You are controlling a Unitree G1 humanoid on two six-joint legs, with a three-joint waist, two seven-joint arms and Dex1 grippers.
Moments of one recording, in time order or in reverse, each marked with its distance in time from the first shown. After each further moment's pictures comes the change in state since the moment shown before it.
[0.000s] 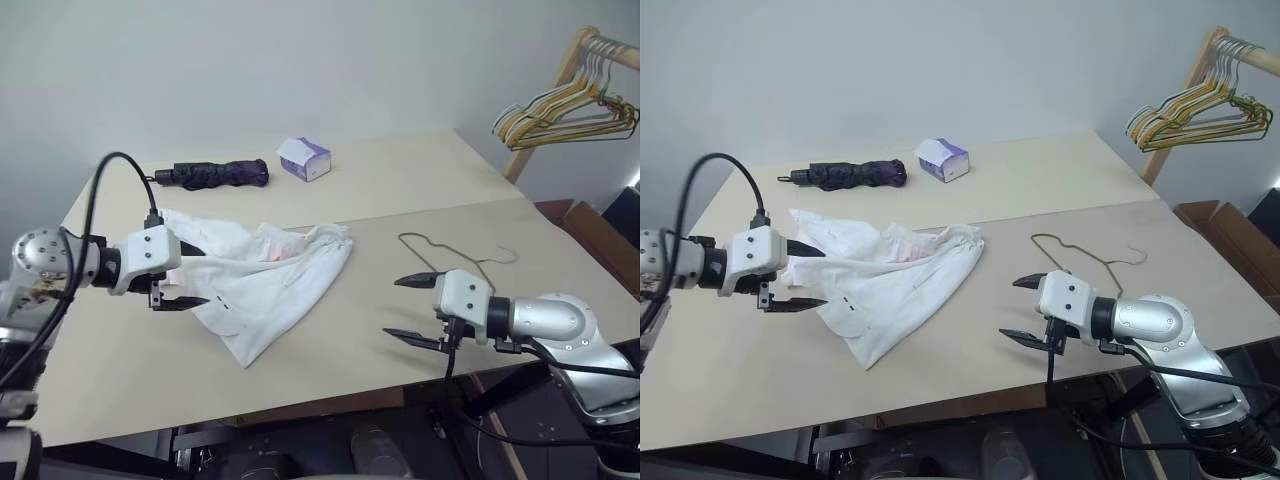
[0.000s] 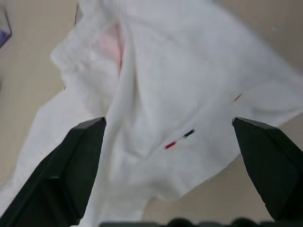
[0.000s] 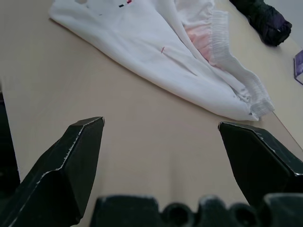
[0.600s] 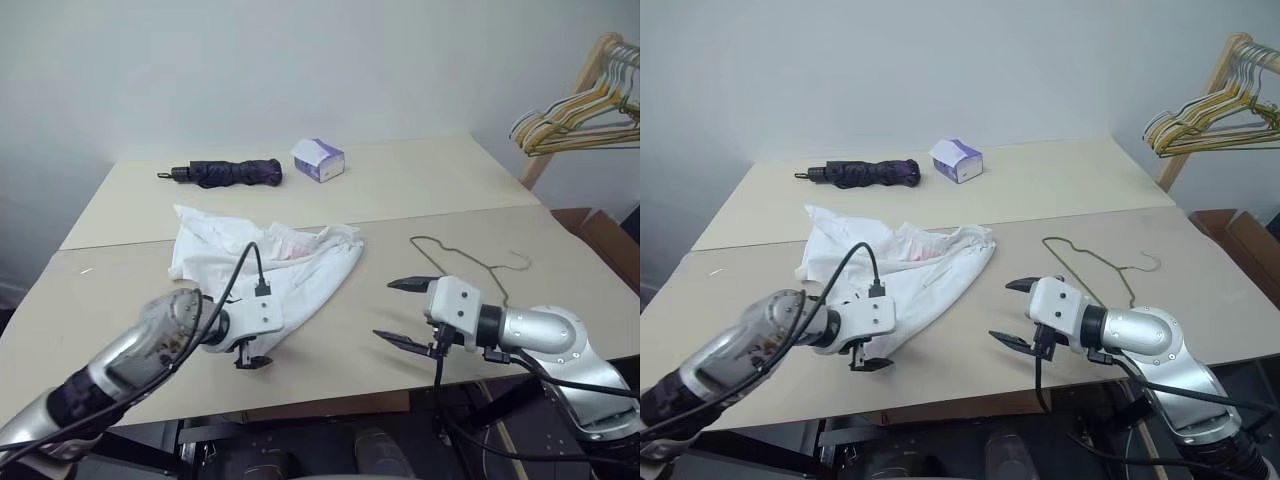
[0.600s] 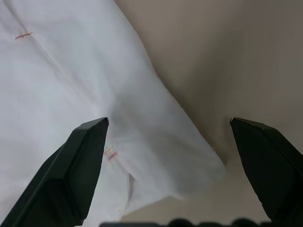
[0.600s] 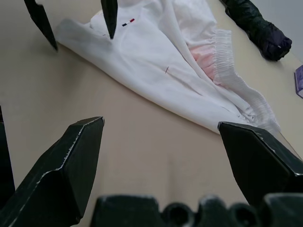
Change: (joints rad) left arm -0.037 -0.160 -0.559 -0.448 0.310 0.661 0.348; right arm 0.056 0.032 0.012 -0.100 -0.010 0.056 -0.098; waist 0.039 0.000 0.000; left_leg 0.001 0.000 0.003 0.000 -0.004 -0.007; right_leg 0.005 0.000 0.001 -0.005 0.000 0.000
